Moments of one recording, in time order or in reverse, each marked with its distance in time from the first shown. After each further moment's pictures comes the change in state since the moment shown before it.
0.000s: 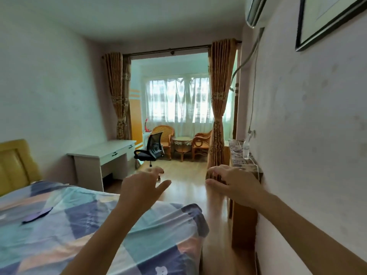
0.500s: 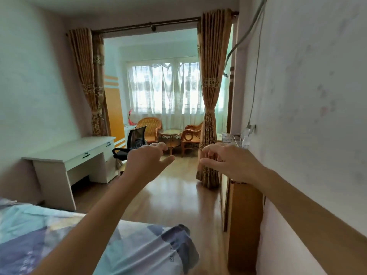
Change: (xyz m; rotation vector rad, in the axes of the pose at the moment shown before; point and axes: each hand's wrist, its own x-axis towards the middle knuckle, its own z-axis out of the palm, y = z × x) left_hand 0.366 0.037 0.214 0.060 0.002 0.113; right_hand 0.294 0.251 0.063 -0.018 0.006 0.054
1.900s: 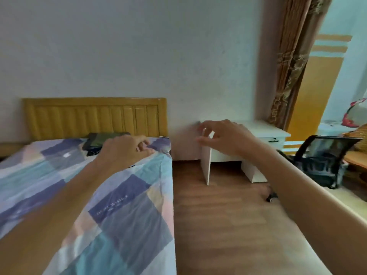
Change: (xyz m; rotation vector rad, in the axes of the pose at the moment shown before) left_hand 0.366 -0.293 0.317 0.471 -0.079 -1.122; right_hand 0.795 0.081 0.345 0.478 -0.259 -1.116
